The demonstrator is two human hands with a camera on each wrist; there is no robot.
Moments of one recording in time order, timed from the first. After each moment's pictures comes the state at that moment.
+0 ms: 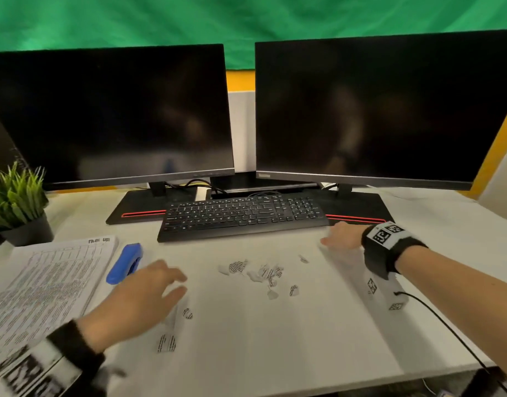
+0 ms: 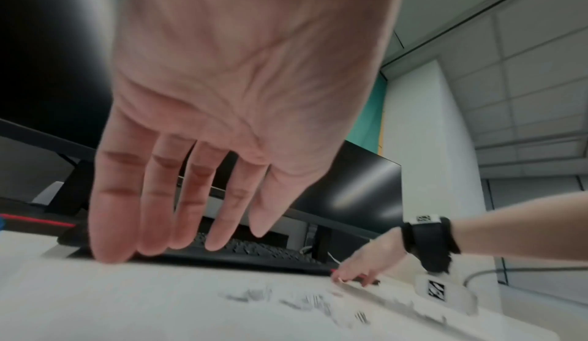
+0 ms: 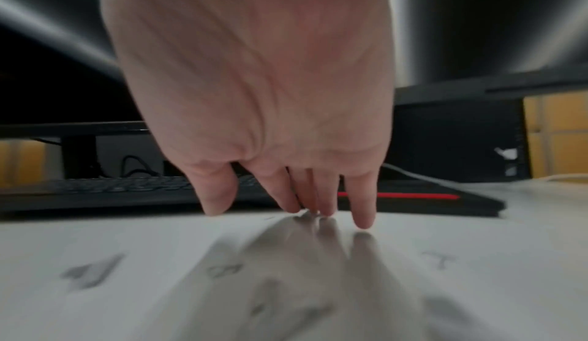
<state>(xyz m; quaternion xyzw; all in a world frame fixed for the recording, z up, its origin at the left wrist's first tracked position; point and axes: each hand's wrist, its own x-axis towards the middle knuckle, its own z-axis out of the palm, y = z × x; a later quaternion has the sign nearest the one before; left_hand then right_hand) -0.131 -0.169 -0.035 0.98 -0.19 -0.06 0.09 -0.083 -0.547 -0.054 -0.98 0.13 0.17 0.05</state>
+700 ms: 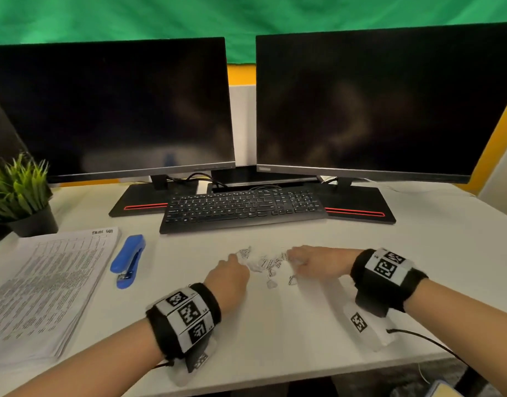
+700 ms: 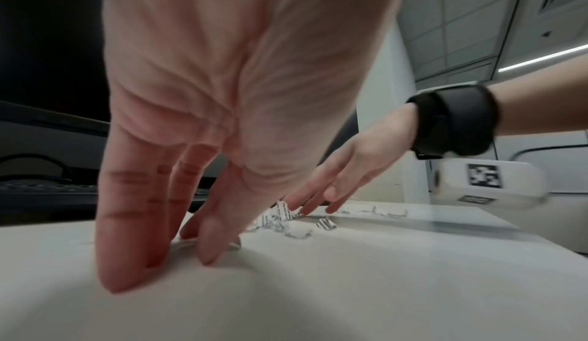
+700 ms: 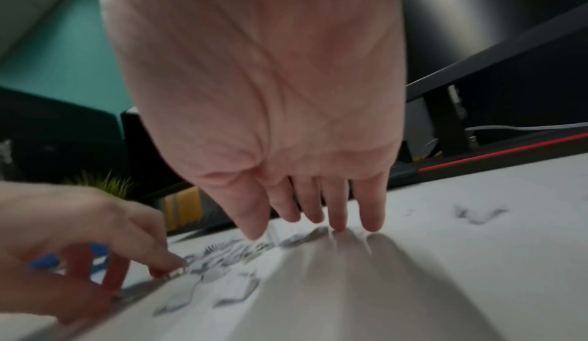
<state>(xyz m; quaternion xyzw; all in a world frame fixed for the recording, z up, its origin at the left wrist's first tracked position) -0.128 -0.278 -0.072 0.96 -0.25 -0.13 -0.08 -0.128 -0.481 -0.065 -0.96 -0.02 0.26 0.10</state>
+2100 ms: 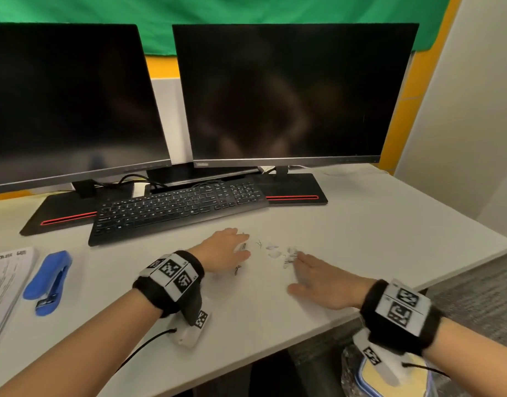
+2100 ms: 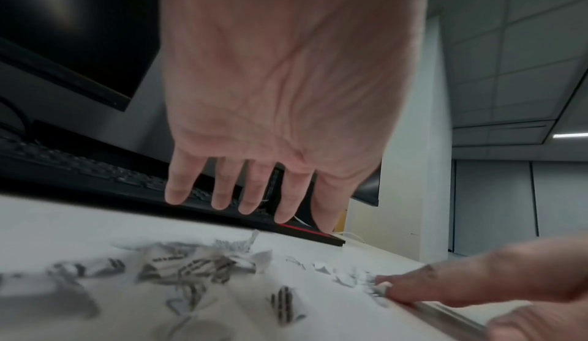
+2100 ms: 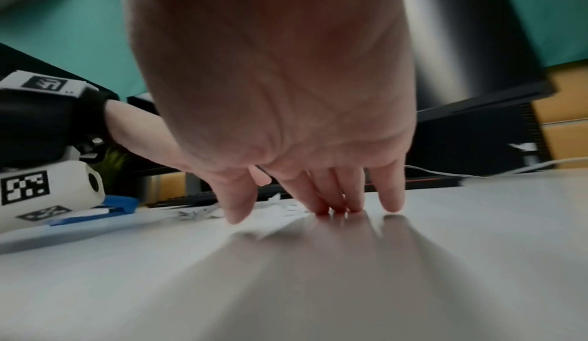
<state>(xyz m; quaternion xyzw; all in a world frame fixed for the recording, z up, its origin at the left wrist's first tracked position) -0.103 -0.354 -0.056 0.91 -0.37 -0.19 0.06 -0.241 -0.529 -0.080 -0.97 0.06 0.22 0.12</state>
